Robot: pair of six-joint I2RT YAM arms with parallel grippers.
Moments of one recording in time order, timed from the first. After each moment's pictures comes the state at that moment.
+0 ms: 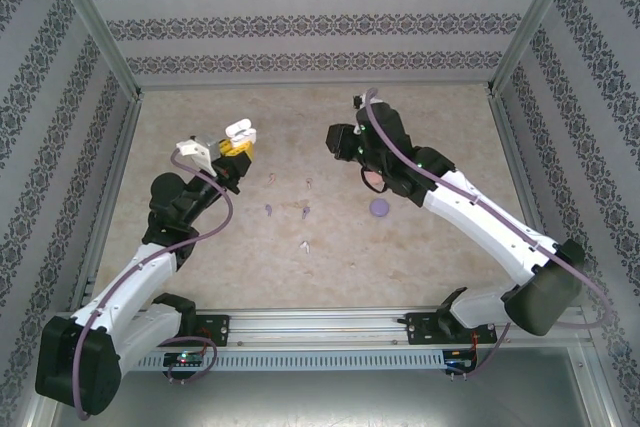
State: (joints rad) left arm -0.26 0.94 0.49 0.60 0.35 -0.22; right arm 0.68 1.35 1.31 -0.41 0.08 0.64
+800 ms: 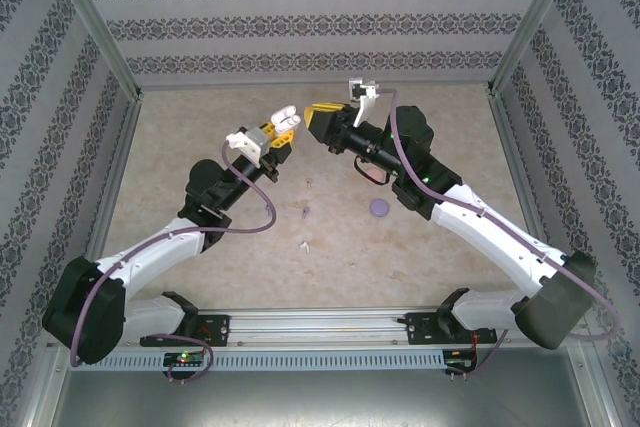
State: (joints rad) left arm -0.50 1.22 0.65 0.84 0.21 0.07; right arm 0.68 1.28 1.16 0.19 -0.28 0.53
